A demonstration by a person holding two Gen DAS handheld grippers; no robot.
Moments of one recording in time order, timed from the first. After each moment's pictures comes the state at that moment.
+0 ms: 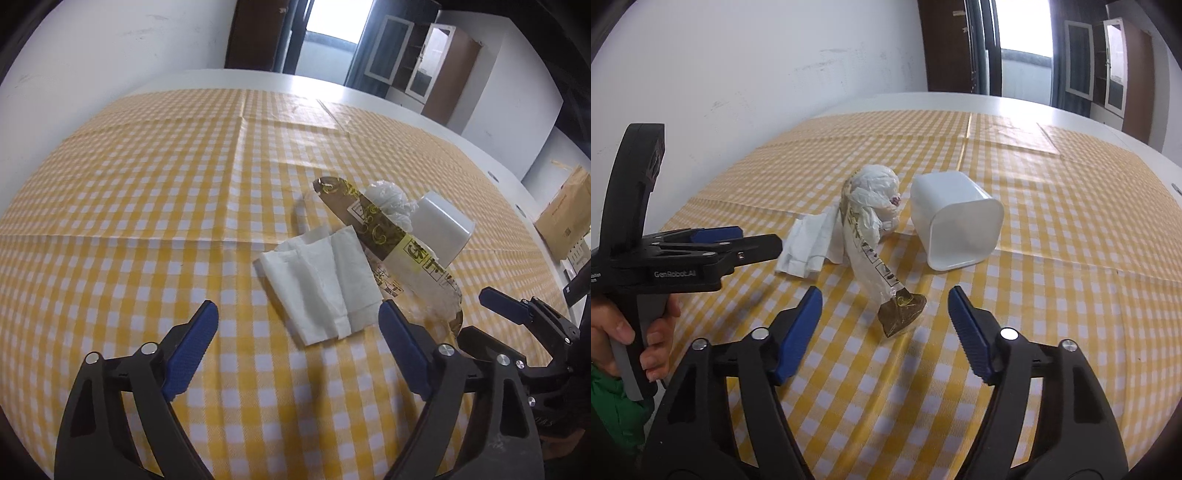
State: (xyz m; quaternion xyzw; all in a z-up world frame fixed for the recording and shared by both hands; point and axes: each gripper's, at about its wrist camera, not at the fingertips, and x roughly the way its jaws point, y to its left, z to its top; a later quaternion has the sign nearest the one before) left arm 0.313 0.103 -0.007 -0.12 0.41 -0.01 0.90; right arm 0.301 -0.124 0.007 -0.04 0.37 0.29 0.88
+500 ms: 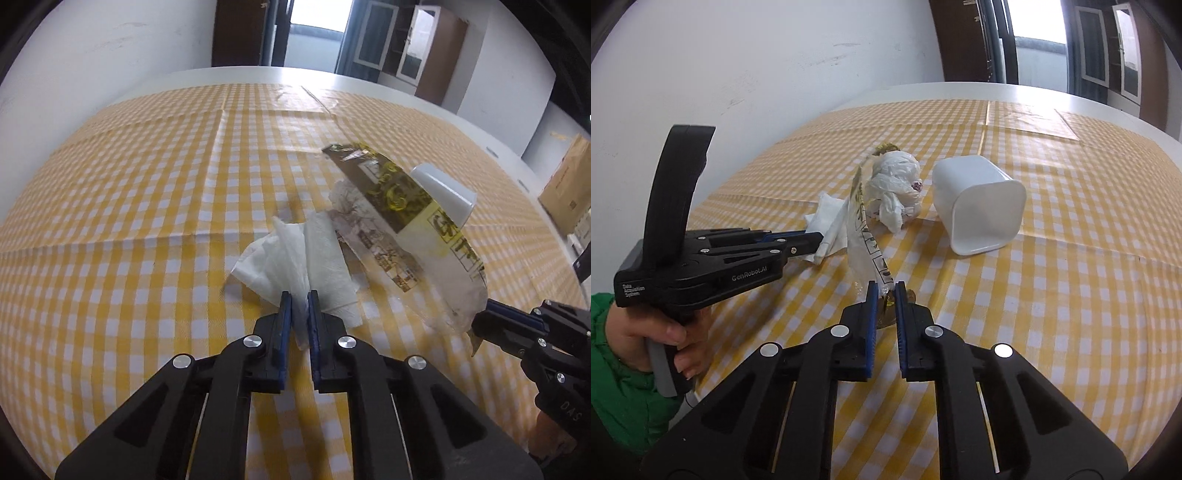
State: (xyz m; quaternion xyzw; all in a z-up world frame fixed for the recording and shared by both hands) left arm 0.309 0.085 -0.018 -0.09 0.42 -0.02 0.90; right arm 0.282 -0.126 0.008 -0.01 0.37 0.33 0.87
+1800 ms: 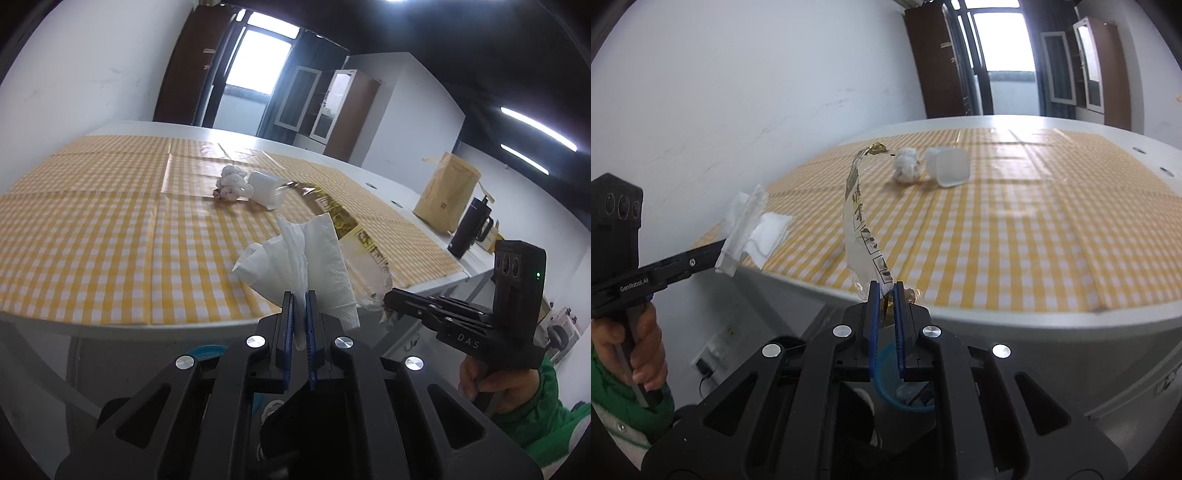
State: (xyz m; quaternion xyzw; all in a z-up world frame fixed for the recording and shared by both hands) left arm 0.051 0.051 0.015 -0.12 0.27 -0.17 0.94; right arm 0.071 -0.217 0.010 0.02 0.31 0.30 0.90
